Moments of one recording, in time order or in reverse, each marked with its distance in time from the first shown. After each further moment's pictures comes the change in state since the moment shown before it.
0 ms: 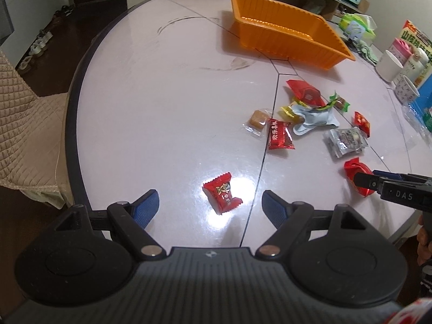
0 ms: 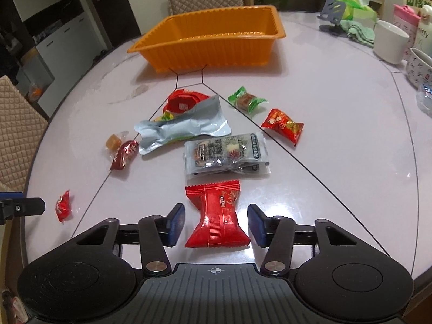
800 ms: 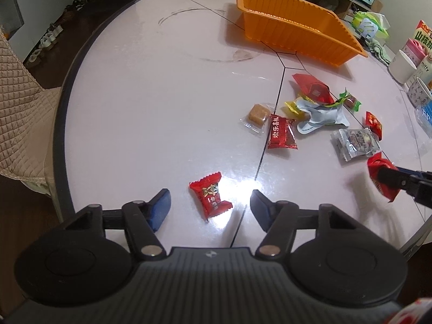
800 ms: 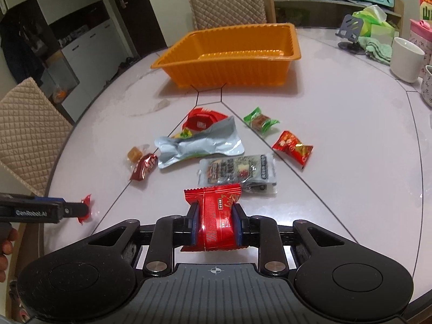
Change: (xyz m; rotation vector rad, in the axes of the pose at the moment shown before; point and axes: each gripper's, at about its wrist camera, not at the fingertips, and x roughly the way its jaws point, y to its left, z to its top) left arm 0.024 -0.019 -0.002 -0.030 0.010 0.046; right arm -0.020 -0.010 0.010 -0.048 -0.061 0.104
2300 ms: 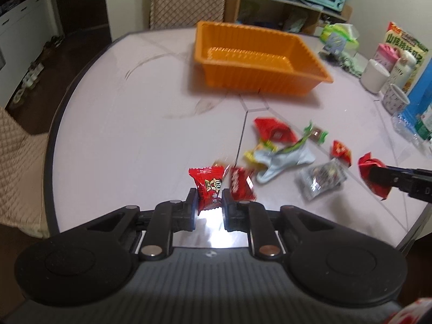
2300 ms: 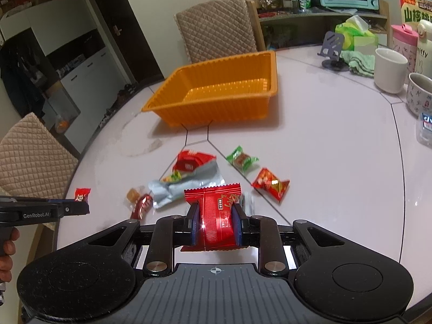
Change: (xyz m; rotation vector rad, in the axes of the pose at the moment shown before) left arm -0.028 -0.037 0.046 0.127 -0.119 -0.058; right arm -0.033 -0.024 0.029 0.072 -0.092 0.028
